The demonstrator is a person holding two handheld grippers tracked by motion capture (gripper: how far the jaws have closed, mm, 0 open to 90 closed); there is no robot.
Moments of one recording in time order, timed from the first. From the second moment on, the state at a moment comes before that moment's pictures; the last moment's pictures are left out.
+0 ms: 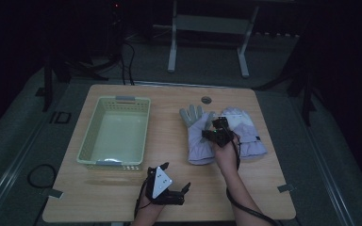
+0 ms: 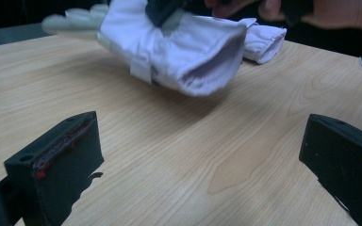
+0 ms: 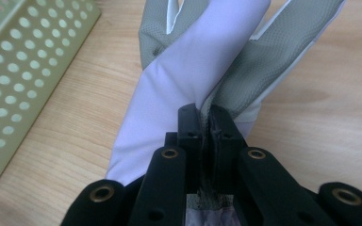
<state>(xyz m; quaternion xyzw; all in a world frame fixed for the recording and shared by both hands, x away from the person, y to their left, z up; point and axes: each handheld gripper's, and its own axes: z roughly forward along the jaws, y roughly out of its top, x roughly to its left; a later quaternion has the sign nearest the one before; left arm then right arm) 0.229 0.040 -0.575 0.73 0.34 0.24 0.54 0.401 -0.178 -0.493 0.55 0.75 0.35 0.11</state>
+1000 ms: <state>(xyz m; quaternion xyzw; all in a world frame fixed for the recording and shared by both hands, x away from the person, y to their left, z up) 0.229 0.041 -0.575 0.73 0.34 0.23 0.55 0.401 -0.194 -0.514 0.55 0.75 0.33 0.13</state>
